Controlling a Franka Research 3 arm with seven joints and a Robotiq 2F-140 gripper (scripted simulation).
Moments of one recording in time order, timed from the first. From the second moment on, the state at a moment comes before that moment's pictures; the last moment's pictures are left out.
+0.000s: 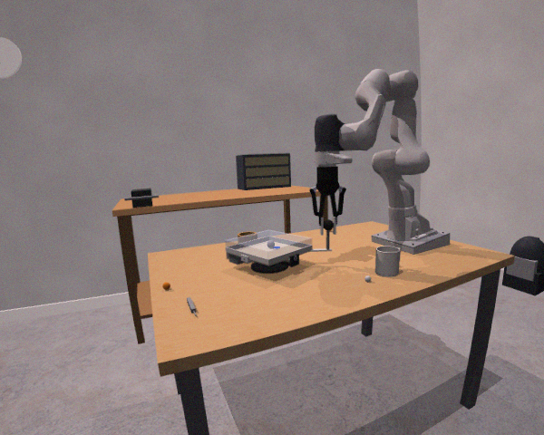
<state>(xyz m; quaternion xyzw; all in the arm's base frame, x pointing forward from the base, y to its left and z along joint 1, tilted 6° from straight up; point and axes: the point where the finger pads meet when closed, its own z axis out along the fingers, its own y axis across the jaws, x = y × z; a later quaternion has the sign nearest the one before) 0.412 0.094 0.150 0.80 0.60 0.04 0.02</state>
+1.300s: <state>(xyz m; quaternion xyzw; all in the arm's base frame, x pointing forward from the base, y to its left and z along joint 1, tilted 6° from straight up) 0.413 0.094 0.154 0.79 0.61 0.04 0.02</state>
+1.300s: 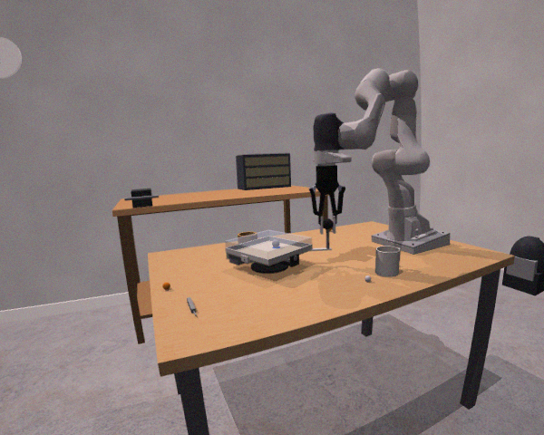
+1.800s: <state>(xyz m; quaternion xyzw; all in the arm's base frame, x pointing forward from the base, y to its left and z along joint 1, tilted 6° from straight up) 0.413 0.095 0.153 0.79 0.61 0.04 0.02</state>
